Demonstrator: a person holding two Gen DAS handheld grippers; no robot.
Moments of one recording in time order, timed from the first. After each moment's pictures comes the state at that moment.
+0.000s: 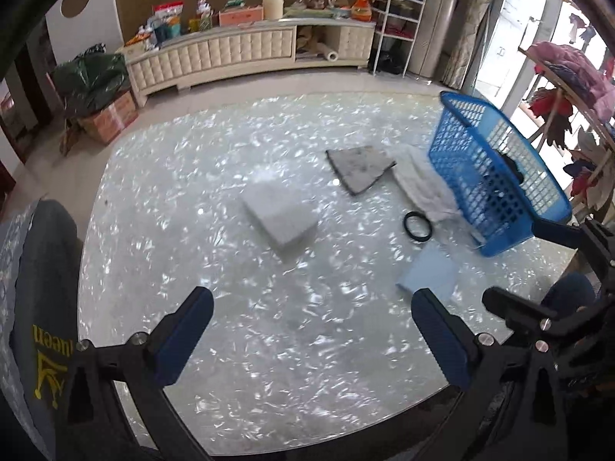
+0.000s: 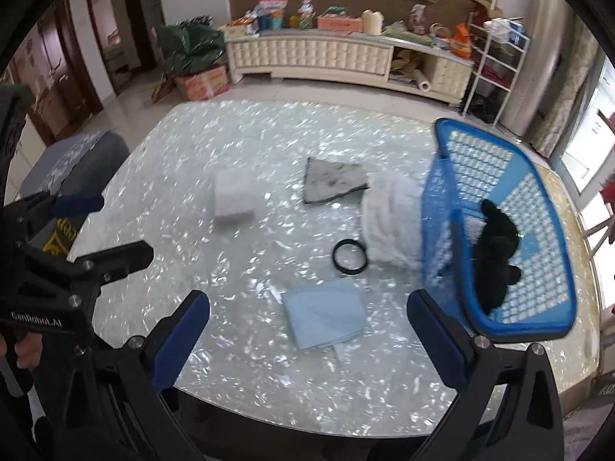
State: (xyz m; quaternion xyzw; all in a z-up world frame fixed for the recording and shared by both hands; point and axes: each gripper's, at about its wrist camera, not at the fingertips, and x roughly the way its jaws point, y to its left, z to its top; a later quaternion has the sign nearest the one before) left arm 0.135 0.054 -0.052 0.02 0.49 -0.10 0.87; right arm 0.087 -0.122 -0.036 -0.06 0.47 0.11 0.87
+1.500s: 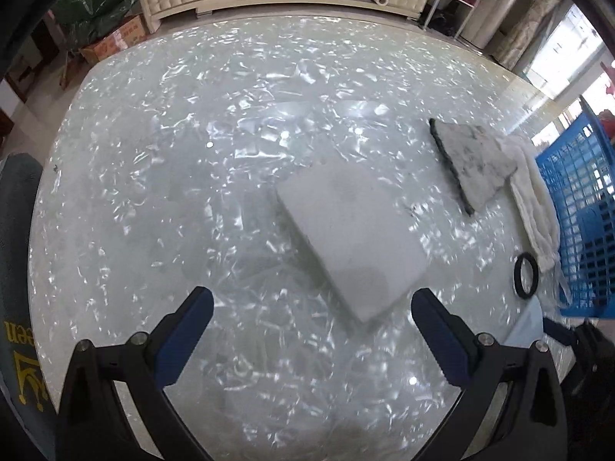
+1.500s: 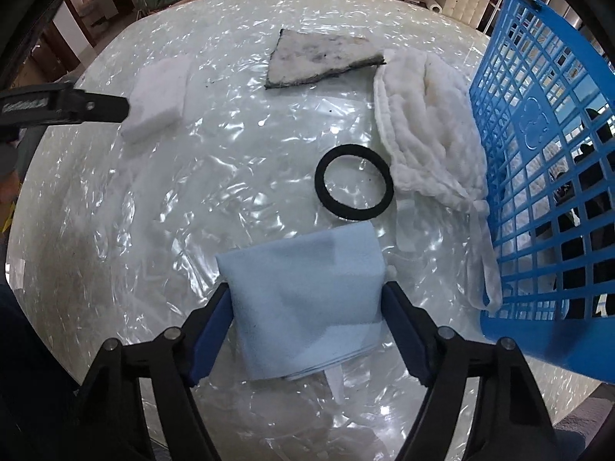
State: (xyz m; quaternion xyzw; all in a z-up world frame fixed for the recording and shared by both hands) left arm 0.276 0.087 -0.165 -0.03 0.60 -0.05 0.80; right arm 0.172 -0.132 -0.182 -0.07 0.59 0.10 0.80
